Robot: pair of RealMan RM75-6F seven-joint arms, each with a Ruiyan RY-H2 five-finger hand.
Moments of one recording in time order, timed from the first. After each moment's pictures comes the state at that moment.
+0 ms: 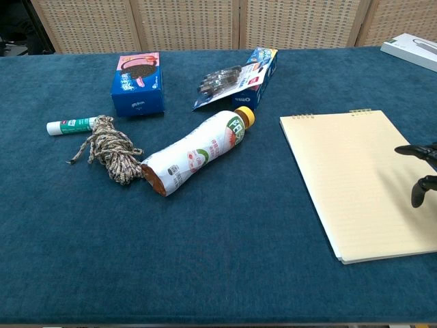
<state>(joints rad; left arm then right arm) -0.03 -1.01 -0.03 -1.81 1.57 1.57 0.08 0.21 -1.45 -0.07 -1.33 -1.74 1.32 -0.23</state>
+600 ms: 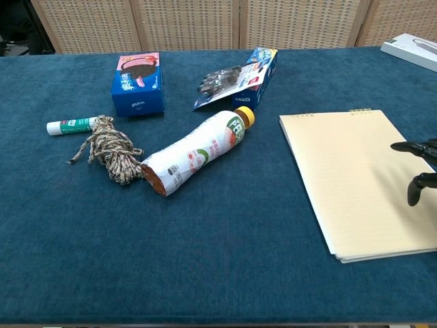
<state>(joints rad) -0.04 -1.01 -0.03 -1.81 1.57 1.57 0.08 0.22 -1.48 -0.07 -1.29 -1.74 1.34 -0.21</state>
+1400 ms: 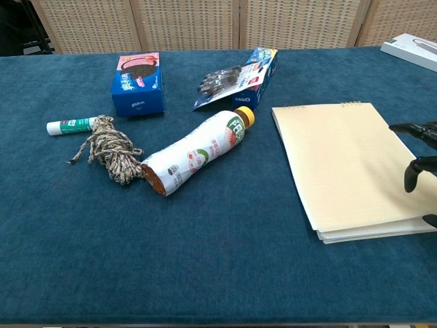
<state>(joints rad) -0.03 -1.01 -0.03 -1.81 1.57 1.57 0.07 0.23 -1.52 -0.05 -1.24 -1.75 1.42 -0.15</state>
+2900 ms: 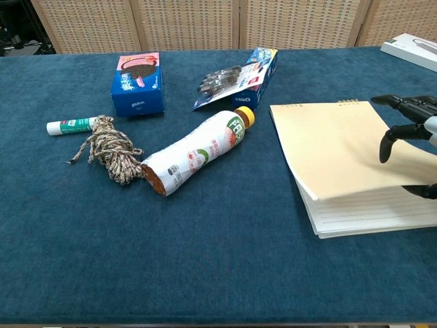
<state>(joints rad) -0.03 -1.00 -0.03 -1.81 1.57 1.57 0.04 0.30 -1.58 0.02 -1.24 -1.68 1.38 -0.11</state>
